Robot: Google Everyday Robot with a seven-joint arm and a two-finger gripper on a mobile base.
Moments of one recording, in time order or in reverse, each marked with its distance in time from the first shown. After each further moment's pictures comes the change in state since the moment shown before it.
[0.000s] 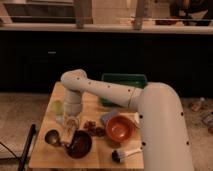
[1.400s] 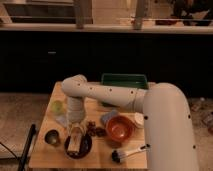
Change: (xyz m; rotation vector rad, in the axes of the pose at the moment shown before) arm -0.030 0.034 0.016 -0.095 -0.024 -0.067
